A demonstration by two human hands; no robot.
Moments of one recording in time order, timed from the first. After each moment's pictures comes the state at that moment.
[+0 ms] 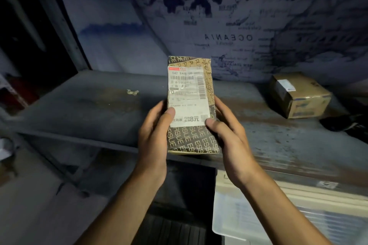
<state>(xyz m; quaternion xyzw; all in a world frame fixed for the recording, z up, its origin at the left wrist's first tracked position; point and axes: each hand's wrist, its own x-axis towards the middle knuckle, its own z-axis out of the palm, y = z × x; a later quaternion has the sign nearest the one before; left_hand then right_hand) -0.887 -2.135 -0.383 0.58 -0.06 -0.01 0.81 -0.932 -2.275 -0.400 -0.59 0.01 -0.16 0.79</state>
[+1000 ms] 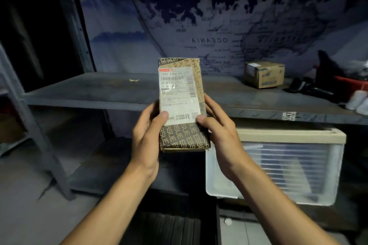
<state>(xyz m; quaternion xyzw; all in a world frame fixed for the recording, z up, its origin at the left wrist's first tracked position) -1.047 -2.055 -0.520 0.52 -0.19 0.04 0.83 -1.099 -2.199 -0.516 -0.62 -0.06 -0.23 0.75</state>
